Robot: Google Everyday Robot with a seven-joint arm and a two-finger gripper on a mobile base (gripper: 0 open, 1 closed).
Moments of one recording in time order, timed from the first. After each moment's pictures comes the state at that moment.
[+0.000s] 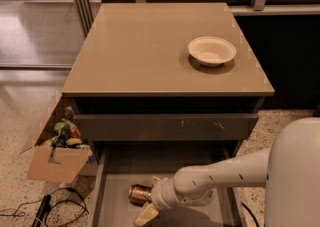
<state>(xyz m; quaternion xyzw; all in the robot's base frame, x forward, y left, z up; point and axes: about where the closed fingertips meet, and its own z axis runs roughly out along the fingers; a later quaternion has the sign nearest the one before) 0.432 0.056 0.393 -0.52 0.78 0.24 0.25</state>
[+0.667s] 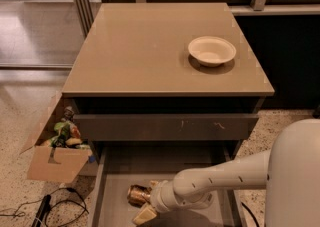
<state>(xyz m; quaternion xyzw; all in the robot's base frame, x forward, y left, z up) 0.426 0.061 0.388 -0.51 0.78 0.25 0.25</state>
